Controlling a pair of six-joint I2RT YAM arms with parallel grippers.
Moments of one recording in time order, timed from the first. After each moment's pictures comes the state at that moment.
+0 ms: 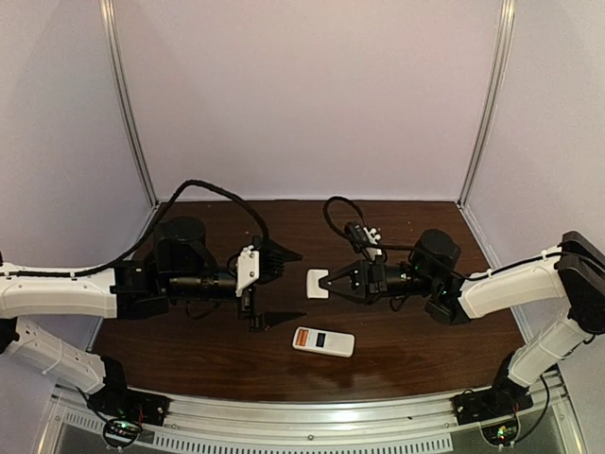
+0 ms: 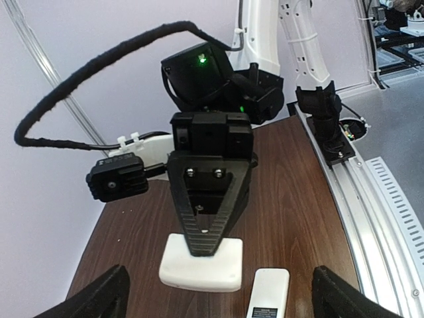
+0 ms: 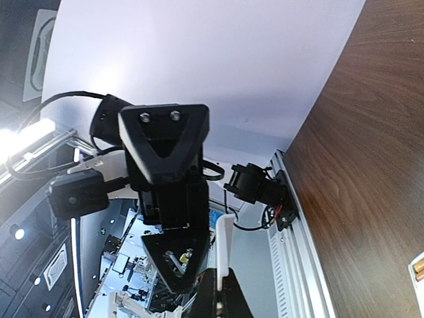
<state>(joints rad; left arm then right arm) -1.07 1.21 0.79 0.20 0.32 0.49 0.84 1.50 0.62 0.98 -0.80 1.21</state>
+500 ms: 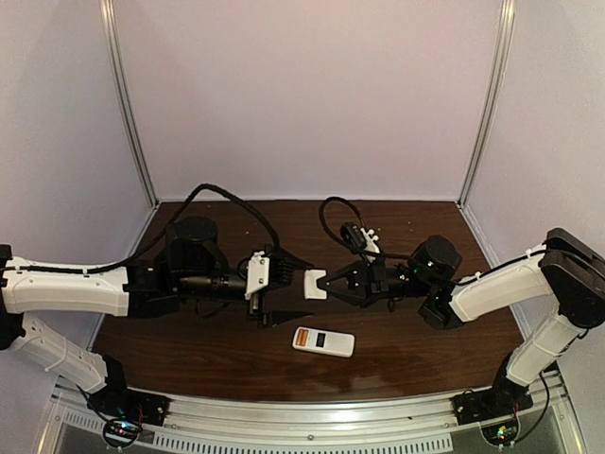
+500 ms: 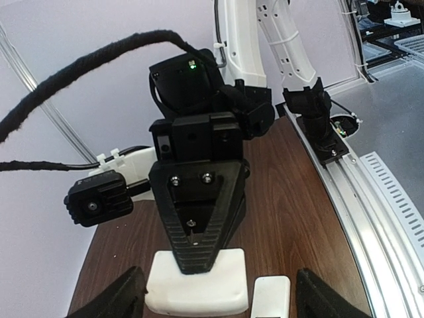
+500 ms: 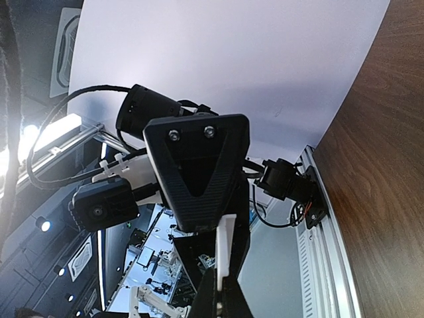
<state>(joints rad) -1.07 1.28 0.81 0.24 0.40 0.55 0.86 1.57 0.61 1.24 -0.83 1.37</state>
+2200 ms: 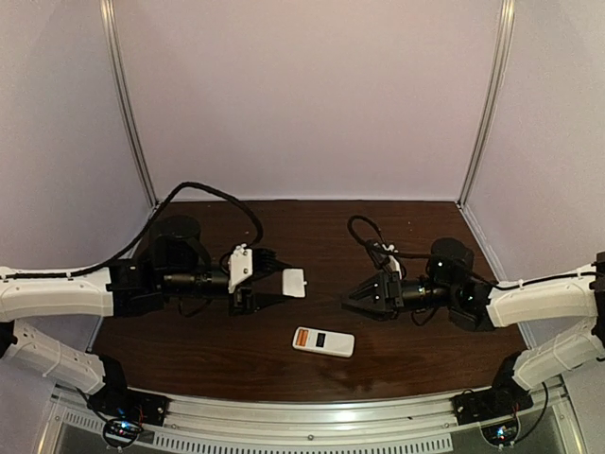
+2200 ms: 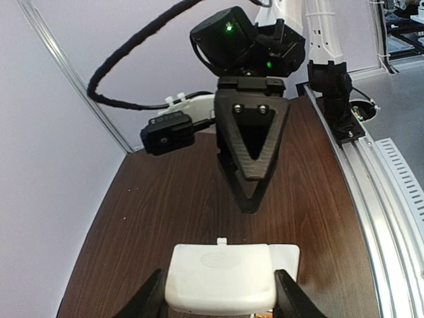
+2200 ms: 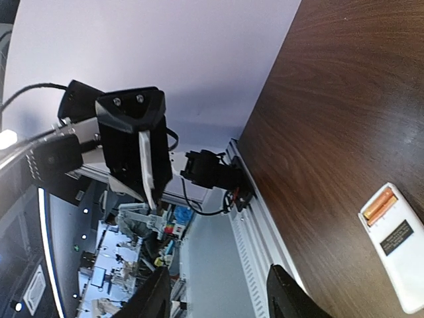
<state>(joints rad) -1.01 1.20 0.78 0.15 0.35 0.52 0.79 1.31 0.50 0.73 -0.76 1.11</state>
